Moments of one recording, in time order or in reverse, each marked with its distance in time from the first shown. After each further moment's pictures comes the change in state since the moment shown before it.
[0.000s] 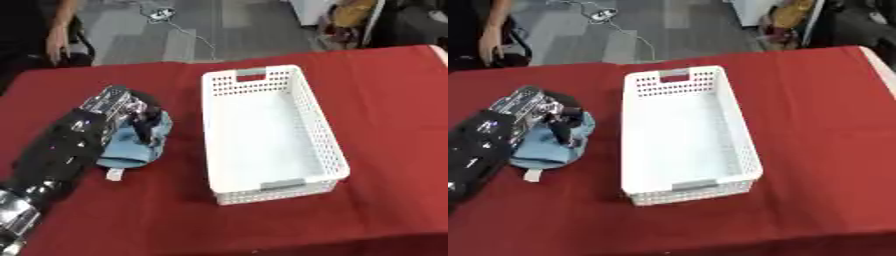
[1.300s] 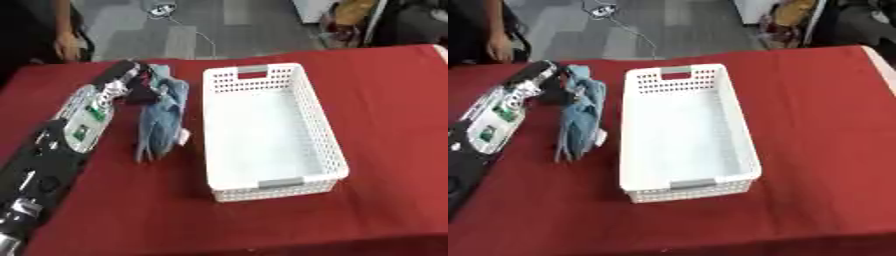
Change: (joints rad) left arm 0.208 -0.007 0.315 -0.448 0.751 0.264 0.694; right arm 0.000 0.000 -0.009 -0.001 0.002 -0.001 -0.010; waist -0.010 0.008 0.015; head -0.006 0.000
